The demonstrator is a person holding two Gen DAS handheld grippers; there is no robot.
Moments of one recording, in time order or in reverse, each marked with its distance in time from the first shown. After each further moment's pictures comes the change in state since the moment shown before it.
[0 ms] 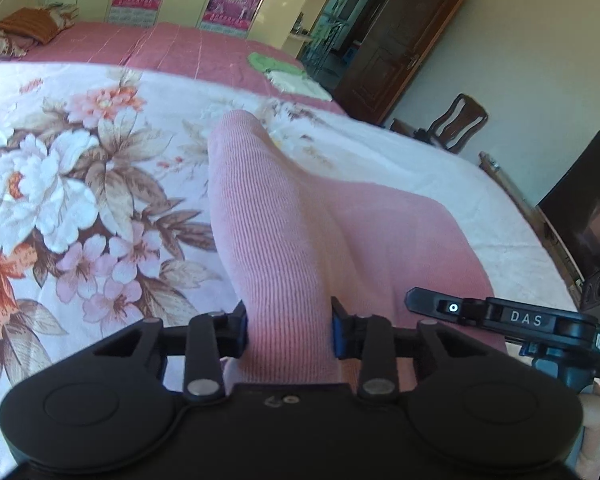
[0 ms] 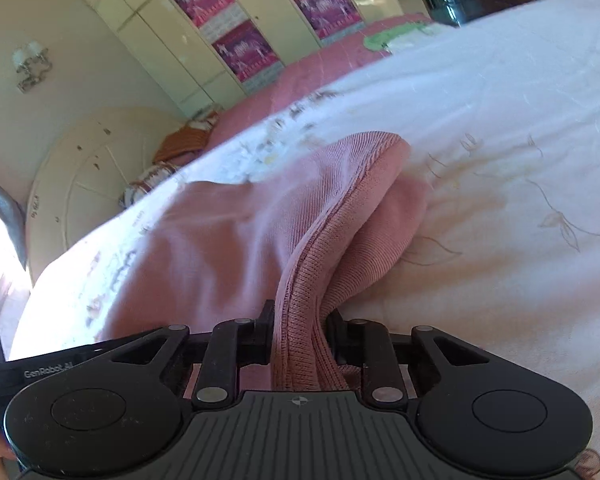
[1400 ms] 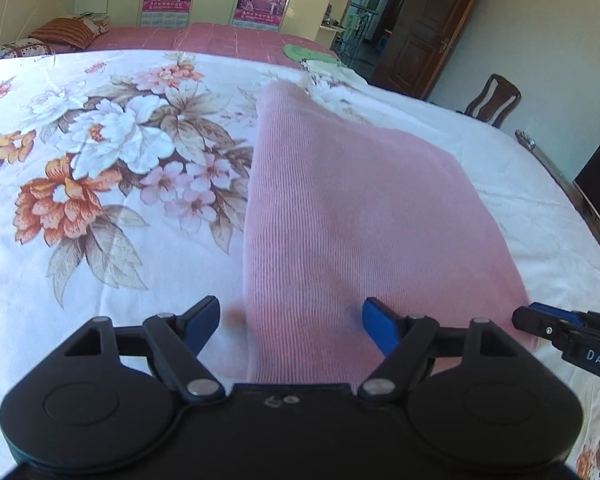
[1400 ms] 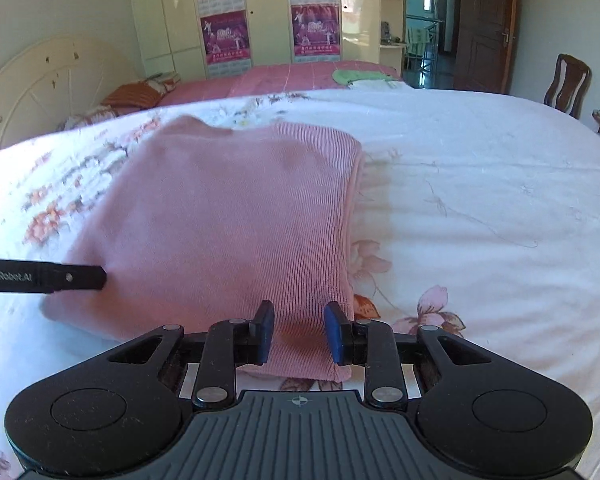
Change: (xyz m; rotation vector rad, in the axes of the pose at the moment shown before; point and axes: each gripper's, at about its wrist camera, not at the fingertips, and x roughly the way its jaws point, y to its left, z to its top) left arm -0.041 0.004 -0.060 0.024 0.021 0.166; right arm -0.045 0.047 -0.079 -0.289 -0.031 -0.351
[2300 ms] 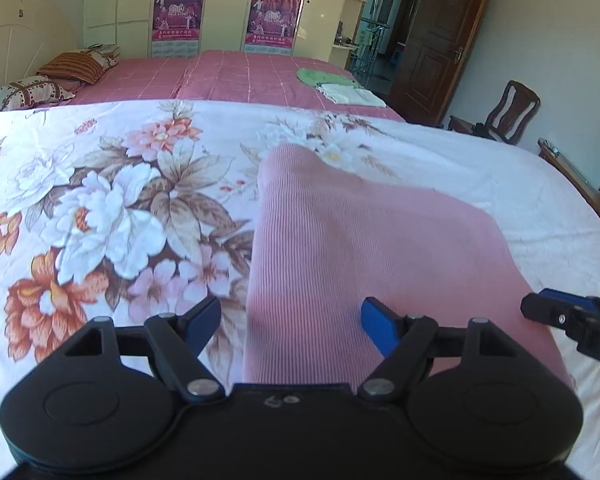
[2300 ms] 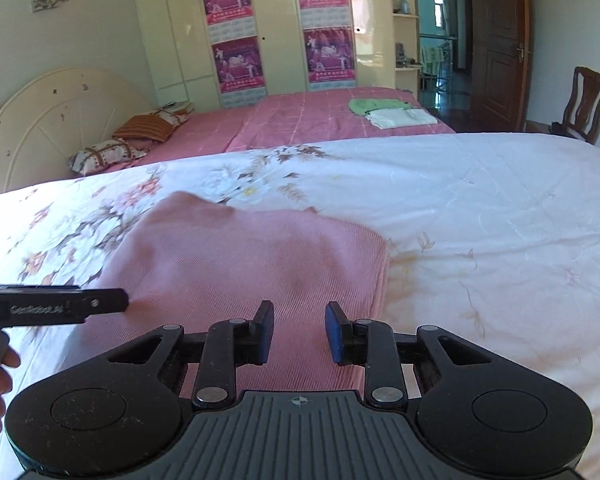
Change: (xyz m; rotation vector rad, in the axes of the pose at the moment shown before) left arm 0.036 -0.016 0.055 0.050 -0.047 0.085; right arm 0.042 0.000 0.065 -0.033 -0.052 0.052
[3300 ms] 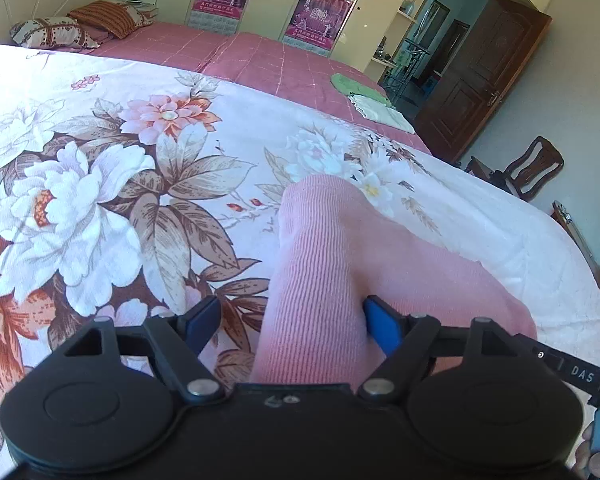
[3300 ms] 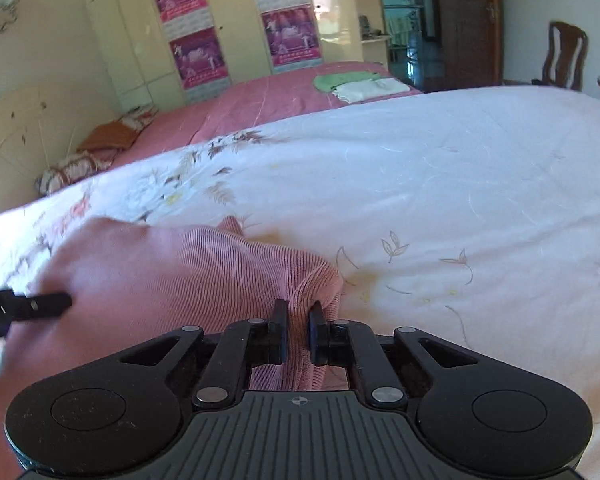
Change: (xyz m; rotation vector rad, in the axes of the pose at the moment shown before) left arm 0.068 0.028 0.038 -0.229 -0.002 -0.028; right arm 0.078 -0.066 0.034 0.151 0.029 -0.027
